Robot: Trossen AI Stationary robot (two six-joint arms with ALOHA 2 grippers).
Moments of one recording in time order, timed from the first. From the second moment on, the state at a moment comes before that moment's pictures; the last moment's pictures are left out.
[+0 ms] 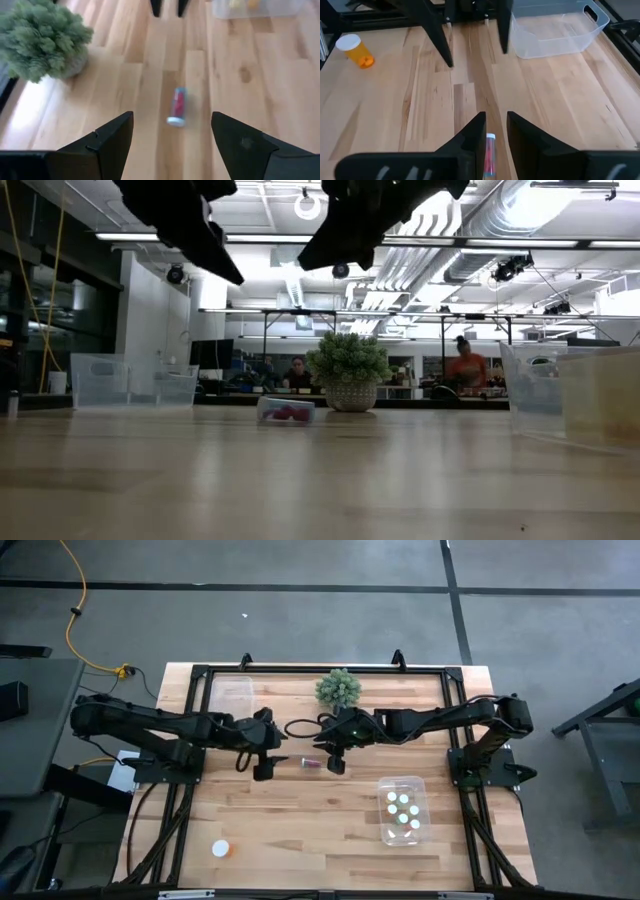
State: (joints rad) left arm 0.05 1.17 0.83 -0.43 -0.20 -0.01; right arm 0.00 1.65 1.23 -0.18 0.05 0.07
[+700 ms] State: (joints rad) left arm 0.02 0.79 0.83 -0.37 -0.38 -0.11; right arm 0.01 1.96 1.46 -0.45 0.01 0.03
